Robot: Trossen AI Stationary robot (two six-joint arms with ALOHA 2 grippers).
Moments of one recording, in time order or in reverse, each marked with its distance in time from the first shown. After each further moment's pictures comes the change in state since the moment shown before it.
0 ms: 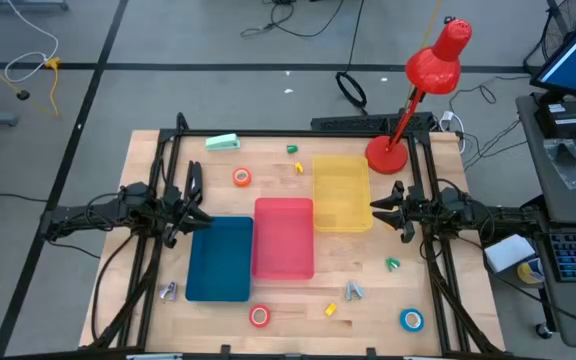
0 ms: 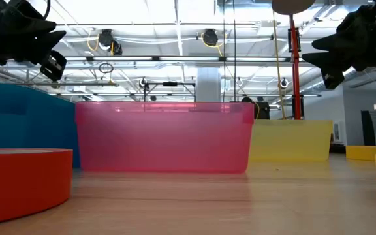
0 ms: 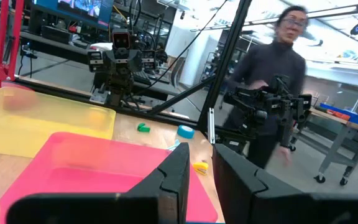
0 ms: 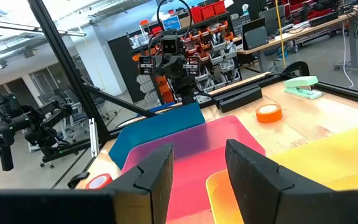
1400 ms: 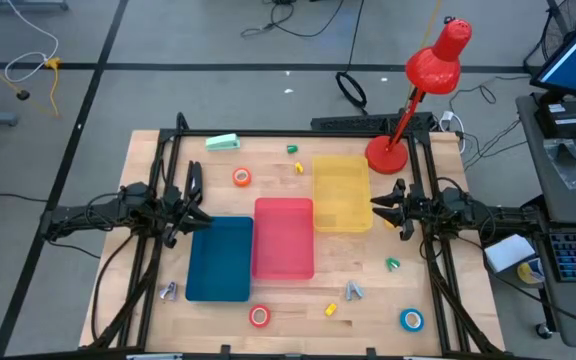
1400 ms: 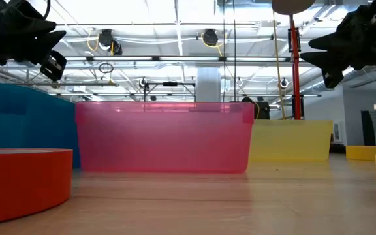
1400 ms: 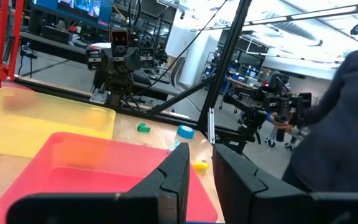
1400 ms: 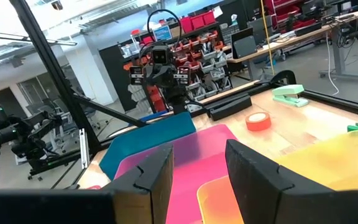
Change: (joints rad) left arm 0.000 0.000 0.000 0.000 0.000 0.000; right arm 0.000 0.000 0.000 0.025 0.060 0.000
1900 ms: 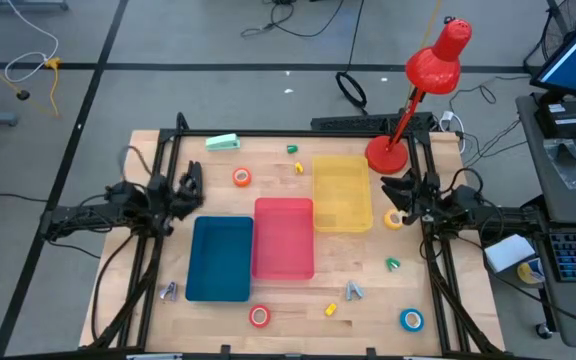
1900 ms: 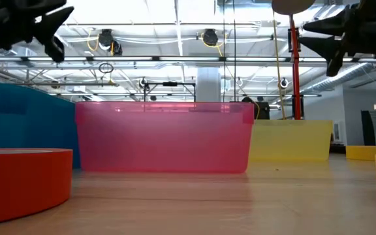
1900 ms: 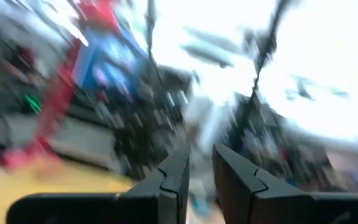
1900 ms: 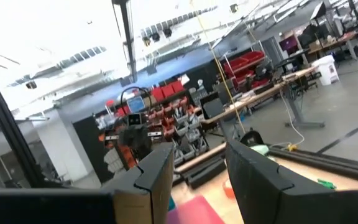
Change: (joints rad) left arm -0.001 0.000 0.000 0.321 -0.271 -0.077; right arm 0.000 0.000 0.000 0.238 0.233 0.025
